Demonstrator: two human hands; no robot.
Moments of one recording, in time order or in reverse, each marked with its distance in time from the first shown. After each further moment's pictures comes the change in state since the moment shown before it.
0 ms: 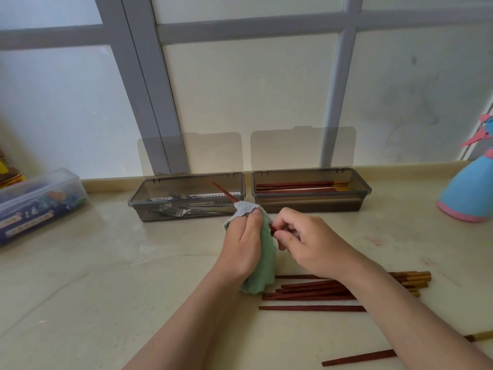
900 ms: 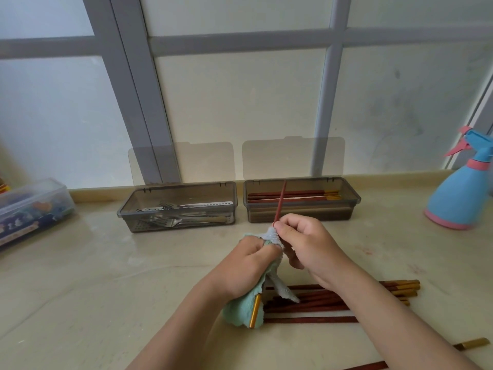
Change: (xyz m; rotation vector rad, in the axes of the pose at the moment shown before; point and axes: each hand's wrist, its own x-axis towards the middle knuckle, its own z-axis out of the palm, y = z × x) left_hand -0.004 0.012 -0.003 0.054 -0.548 -0.077; right_hand 0.004 0.004 0.003 0.615 0.154 0.350
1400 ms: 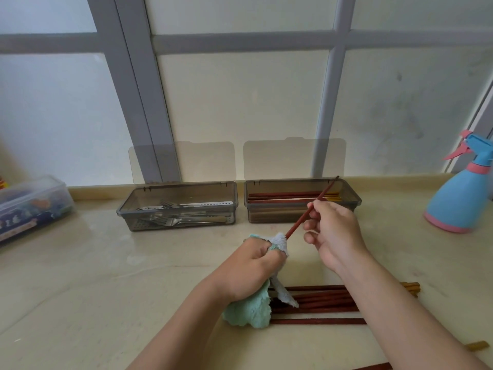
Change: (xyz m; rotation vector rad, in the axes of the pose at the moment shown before) left_hand 0.001 -0.004 0.001 0.112 0.034 0.037; right_hand 0.025 -0.008 -0.022 0.405 0.529 0.106
